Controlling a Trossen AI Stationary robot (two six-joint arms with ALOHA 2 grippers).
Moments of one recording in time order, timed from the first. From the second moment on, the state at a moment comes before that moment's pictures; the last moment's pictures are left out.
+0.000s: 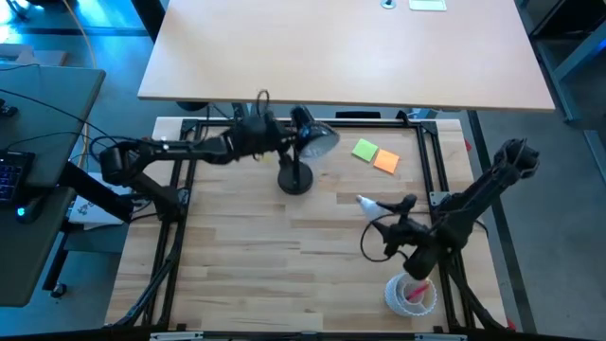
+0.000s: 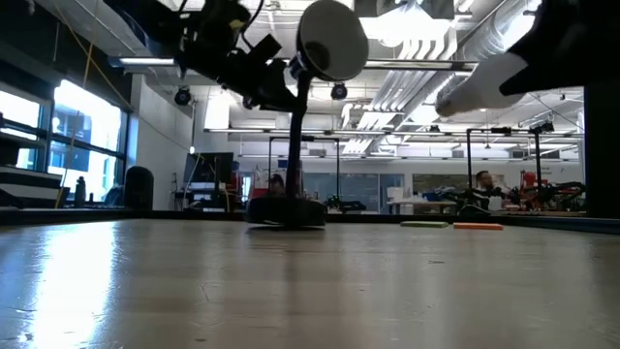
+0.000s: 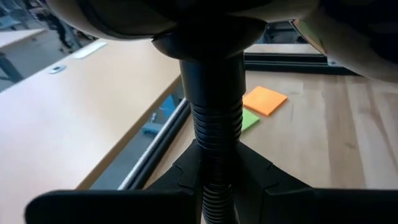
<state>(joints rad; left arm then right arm) 0.39 1.51 0.88 0.27 -0.08 0.17 0.80 1.25 0.74 -0.75 1.18 0.44</state>
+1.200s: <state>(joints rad) 0.58 1.48 0.88 -0.06 0.19 0.22 0.21 1.12 0.21 0.39 0.17 0.05</state>
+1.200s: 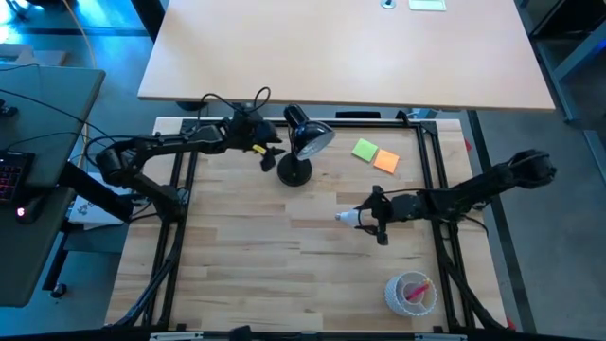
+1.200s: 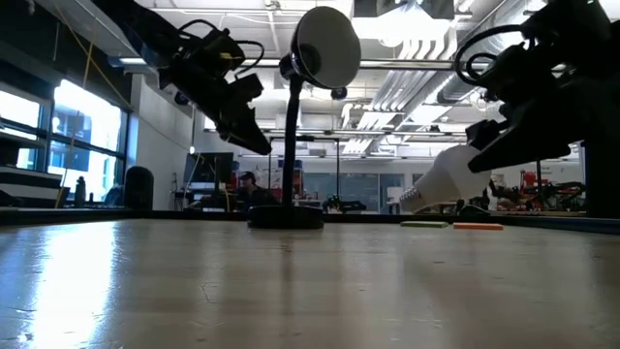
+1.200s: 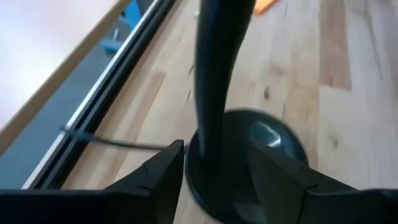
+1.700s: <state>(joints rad) 0.54 1.24 0.67 -0.03 0.05 0.09 0.18 1.23 0.22 0.40 0.17 0.06</state>
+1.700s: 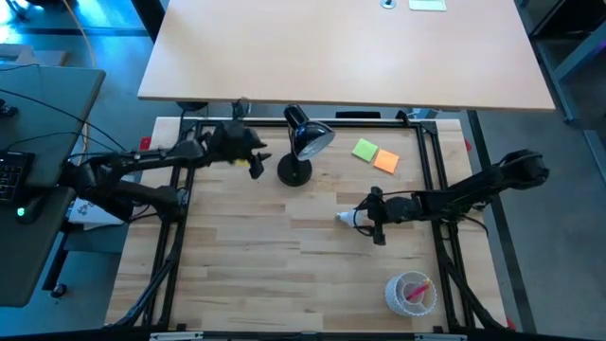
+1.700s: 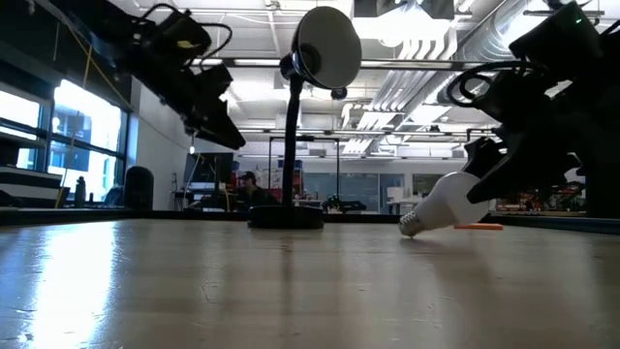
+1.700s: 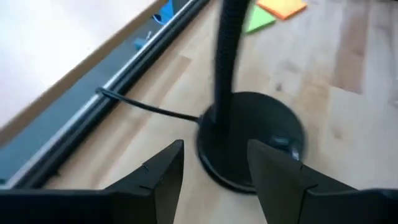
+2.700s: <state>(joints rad) -0.10 1.14 0.53 0.06 -0.52 -0.31 0.12 1.19 0.28 0.12 0.36 0.12</state>
